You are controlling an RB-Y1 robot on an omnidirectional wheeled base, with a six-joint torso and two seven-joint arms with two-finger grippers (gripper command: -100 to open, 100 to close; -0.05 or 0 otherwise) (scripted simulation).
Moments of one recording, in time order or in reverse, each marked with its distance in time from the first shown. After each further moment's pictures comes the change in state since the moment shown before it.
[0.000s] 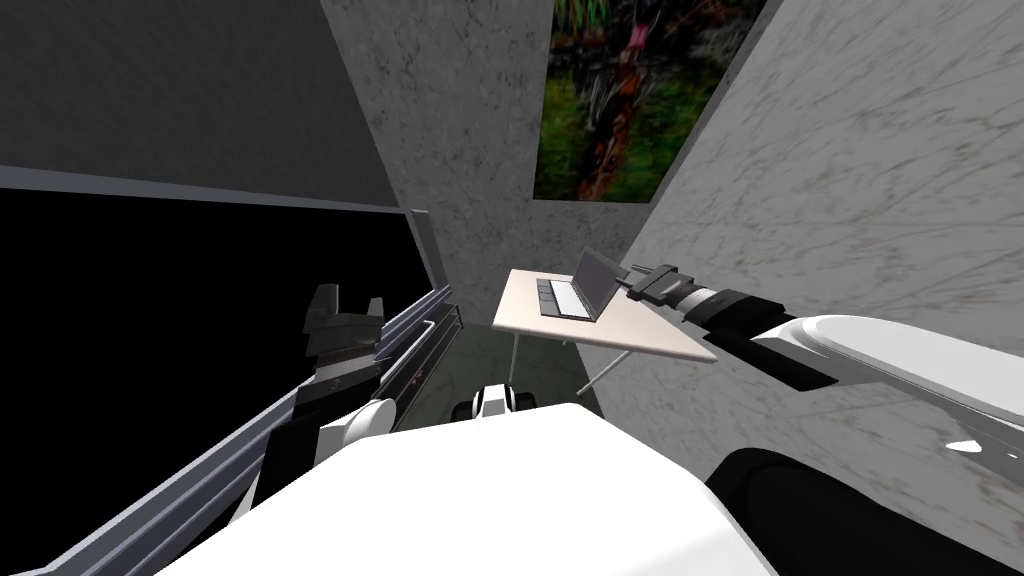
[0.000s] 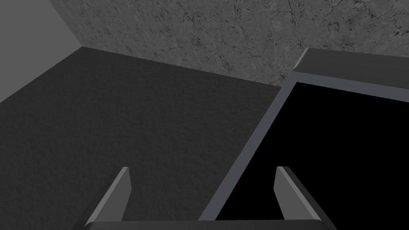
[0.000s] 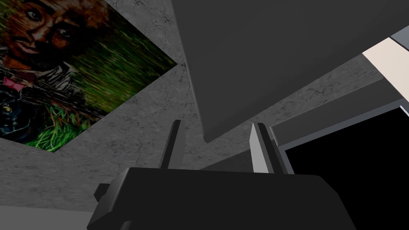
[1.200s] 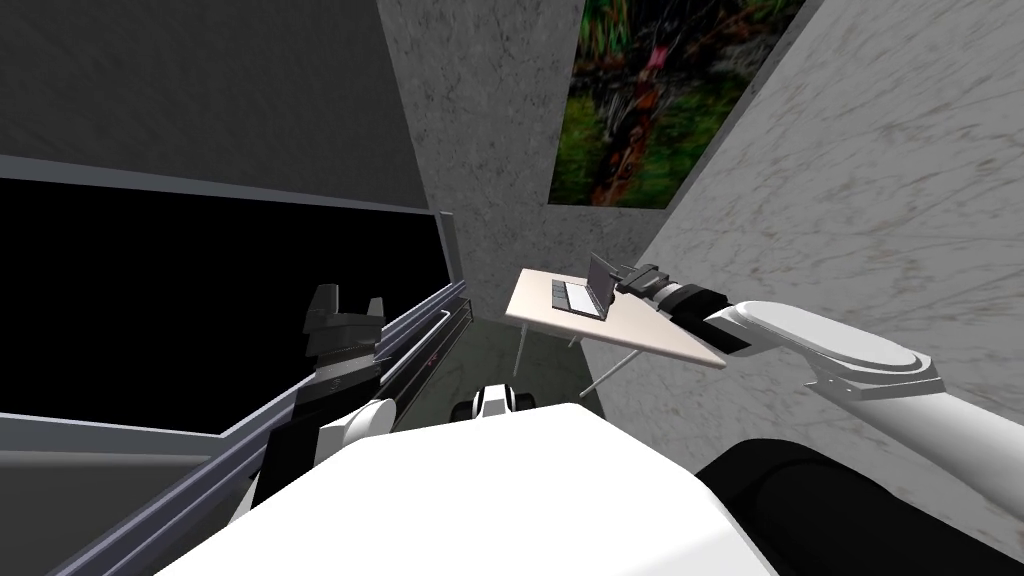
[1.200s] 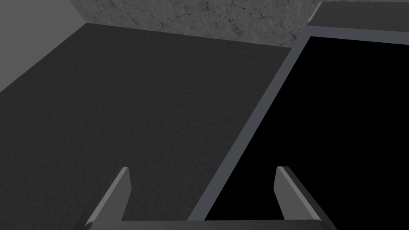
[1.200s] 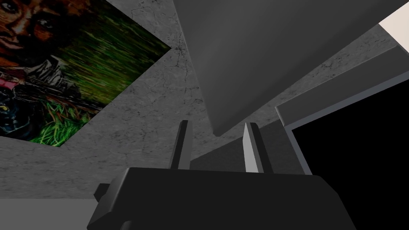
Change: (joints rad) left arm 0.001 0.000 0.000 0.000 0.000 0.000 0.000; right arm -0.321 -0.094 0.278 0.230 -0.063 0.002 0.074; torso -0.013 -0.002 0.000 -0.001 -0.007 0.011
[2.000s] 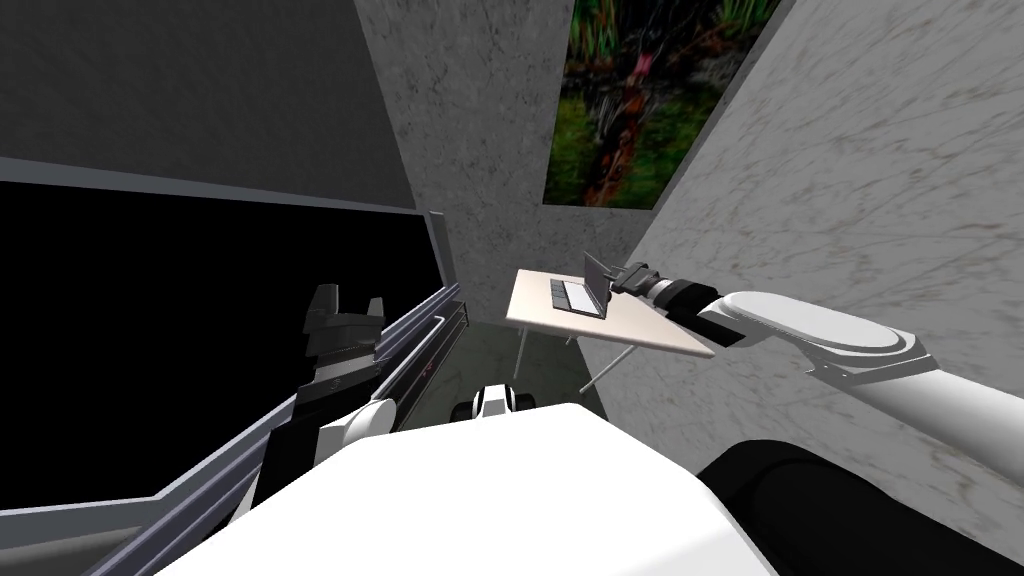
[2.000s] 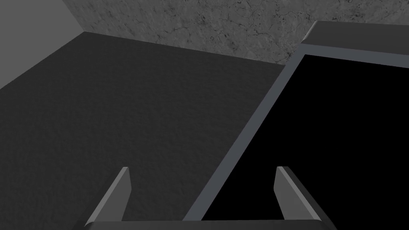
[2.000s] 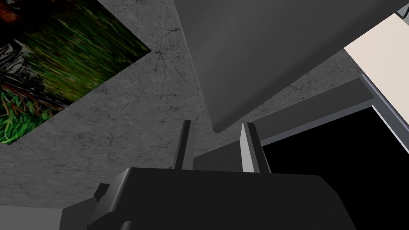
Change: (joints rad) left arm 0.000 0.000 0.000 0.000 0.000 0.000 0.000; right arm 0.061 -0.110 -0.021 0.005 0.043 -0.003 0.029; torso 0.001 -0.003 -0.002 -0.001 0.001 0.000
